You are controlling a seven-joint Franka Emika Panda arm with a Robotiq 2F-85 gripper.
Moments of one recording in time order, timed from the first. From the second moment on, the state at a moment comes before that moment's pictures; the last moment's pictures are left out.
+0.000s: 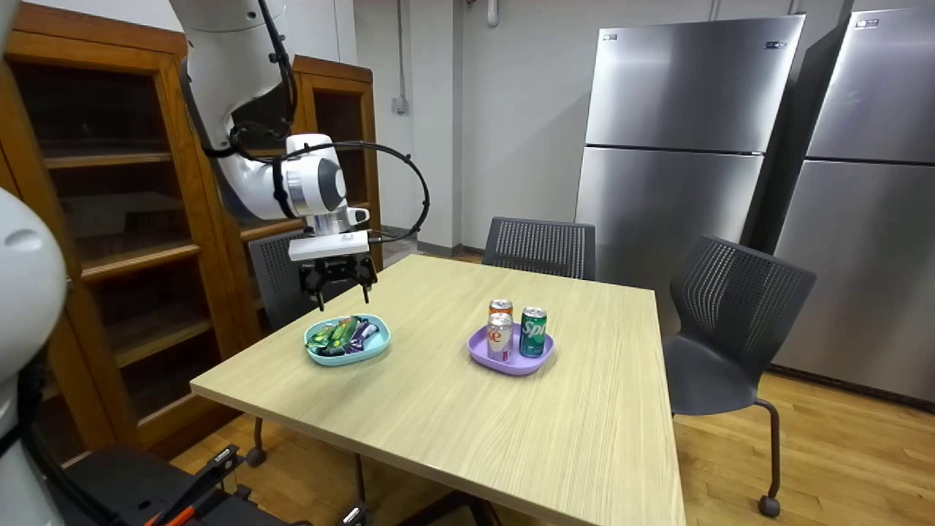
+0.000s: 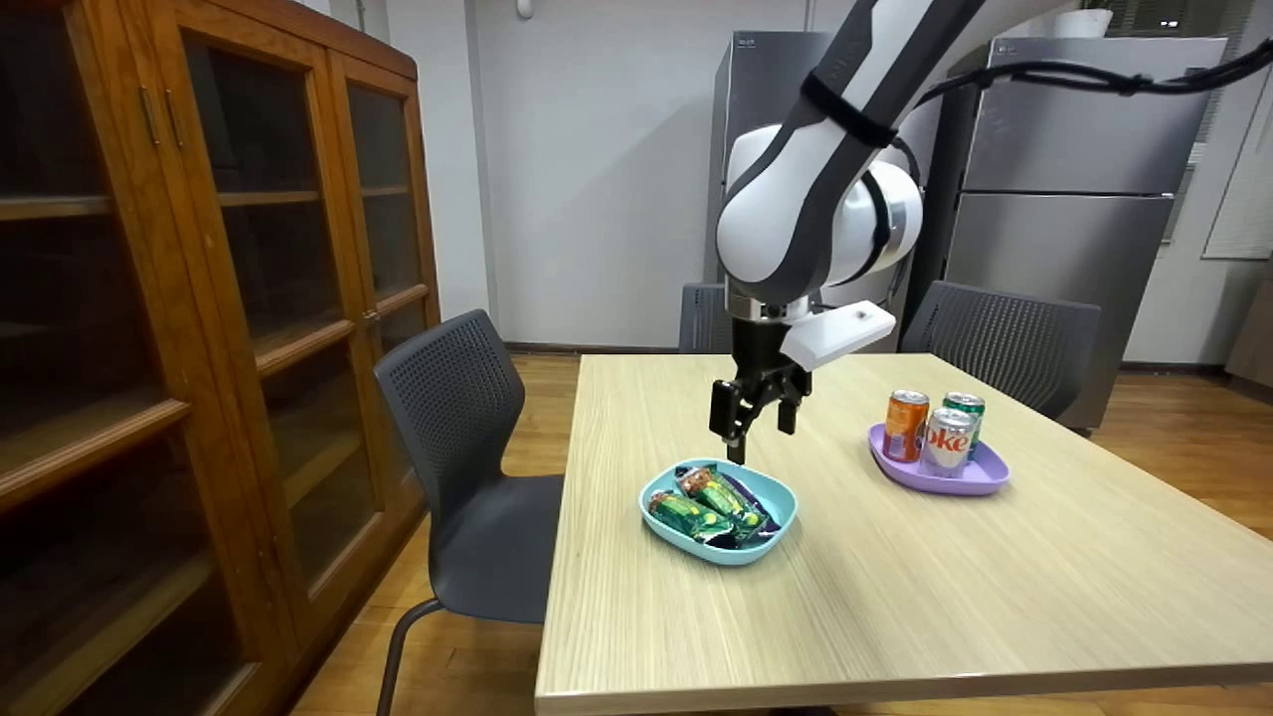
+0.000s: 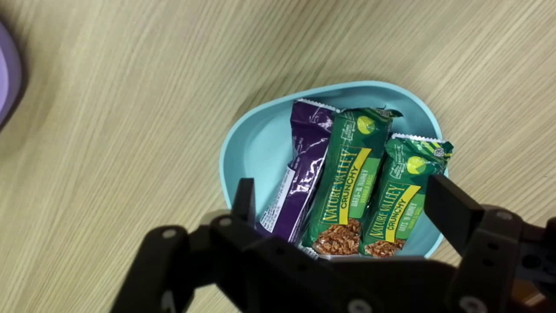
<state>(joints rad) 0.25 0.53 0.09 -2.03 -0.28 2.59 -0.14</state>
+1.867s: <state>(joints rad) 0.04 0.10 0.06 -2.43 -0.21 2.59 -0.33</state>
